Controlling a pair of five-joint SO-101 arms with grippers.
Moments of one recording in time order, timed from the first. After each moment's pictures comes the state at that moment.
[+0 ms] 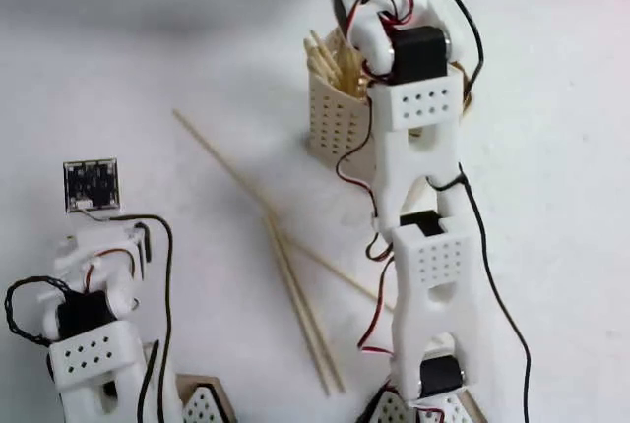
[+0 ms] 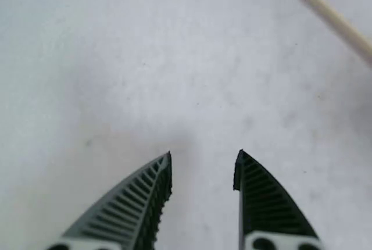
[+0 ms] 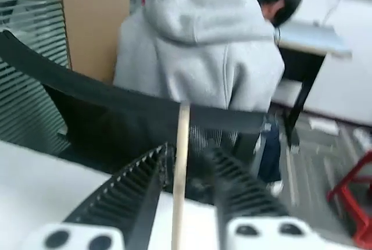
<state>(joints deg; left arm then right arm) -27.3 -71.2 81.4 48.8 -14.3 -16.3 40.4 -88.3 62.7 8.5</state>
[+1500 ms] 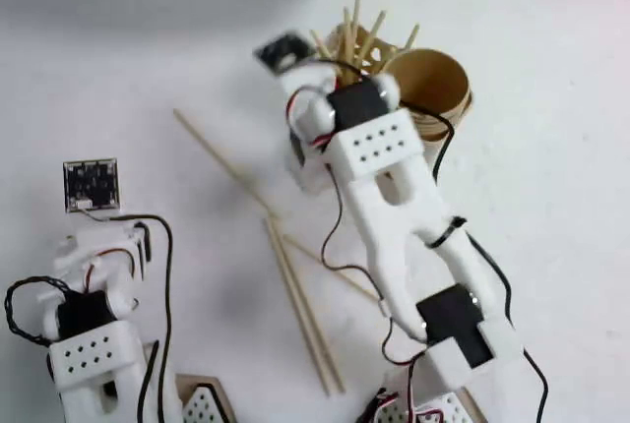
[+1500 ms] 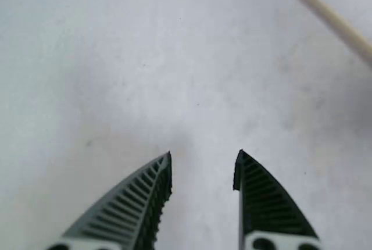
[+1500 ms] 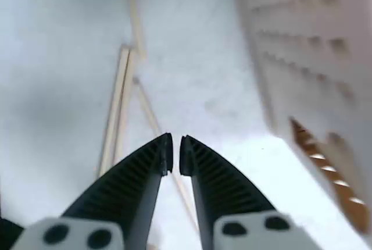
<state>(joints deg) -27.3 -71.2 81.4 48.7 -14.3 -28.8 2.9 -10.7 96.1 12.2</state>
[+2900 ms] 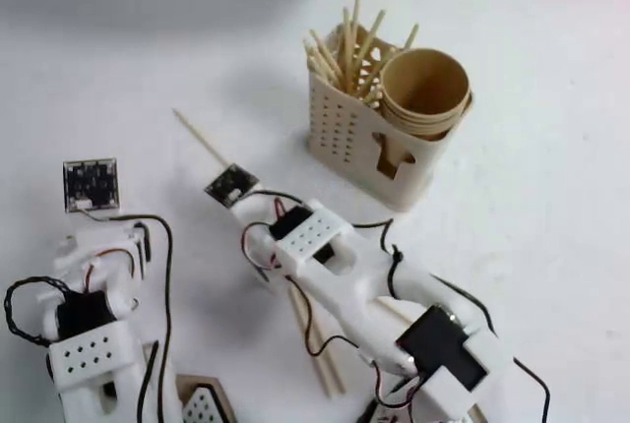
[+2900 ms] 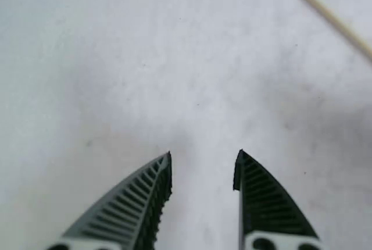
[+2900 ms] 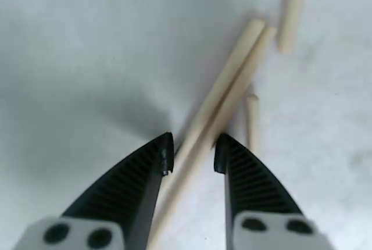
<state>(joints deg) -27.3 -71.2 81.4 48.7 -14.3 -45.7 1.7 37.4 53.6 7.1</state>
